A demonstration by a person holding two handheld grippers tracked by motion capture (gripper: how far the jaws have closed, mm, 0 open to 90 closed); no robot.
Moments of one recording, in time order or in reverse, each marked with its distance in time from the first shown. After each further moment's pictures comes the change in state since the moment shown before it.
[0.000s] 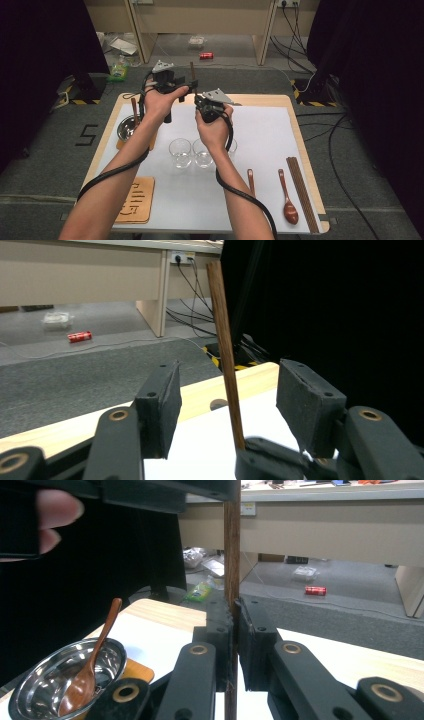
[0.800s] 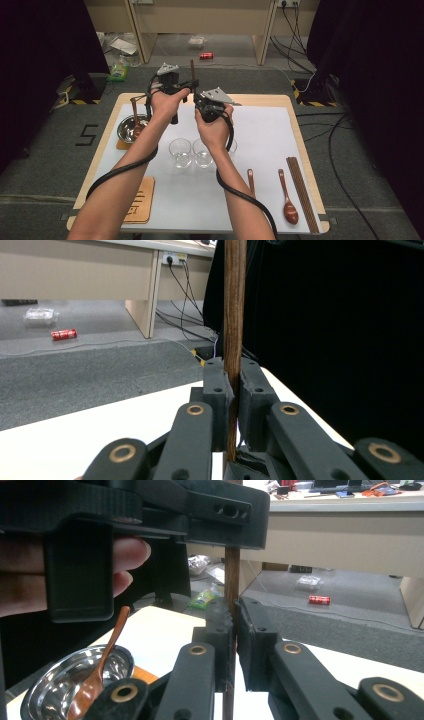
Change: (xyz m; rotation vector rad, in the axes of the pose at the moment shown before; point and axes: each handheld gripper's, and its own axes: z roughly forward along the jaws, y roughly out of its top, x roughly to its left) left arm -0.005 -0.008 0.010 -0.028 -0.033 -0.032; right arm 0.003 0.007 -0.006 -0.028 0.018 -0.015
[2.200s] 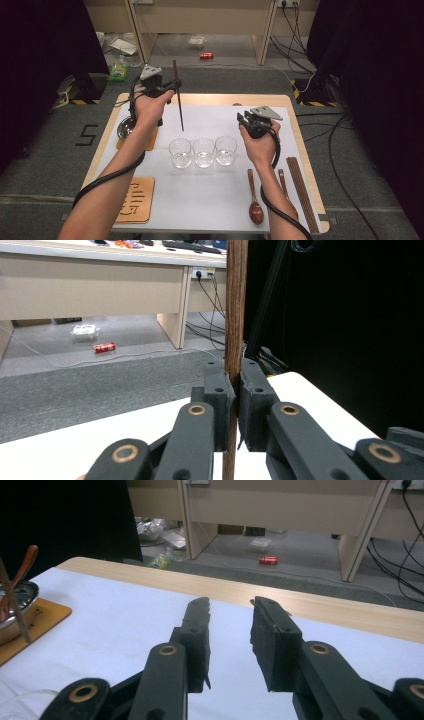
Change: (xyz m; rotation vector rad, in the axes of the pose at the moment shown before) left arm 0.023 -0.002 -0.038 -0.040 0.103 0.043; right arm -0.101 -0.042 -0.081 0.126 -0.151 0.006
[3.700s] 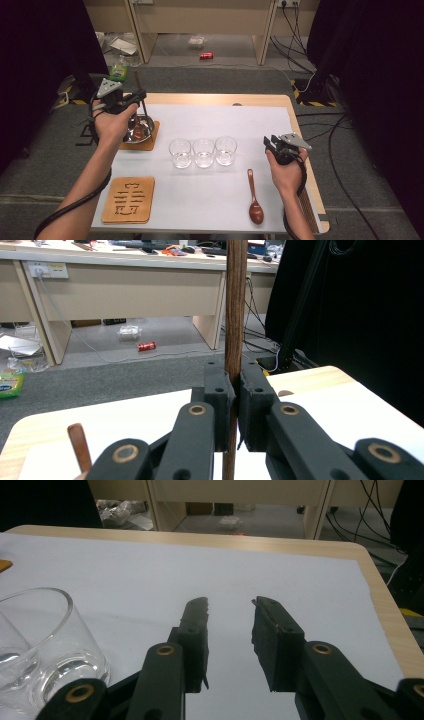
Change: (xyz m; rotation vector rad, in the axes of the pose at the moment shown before) left arm 0.045 -0.019 -0.089 -0.026 0.128 0.007; right arm -0.054 -0.071 -0.053 0.046 -0.102 0.048
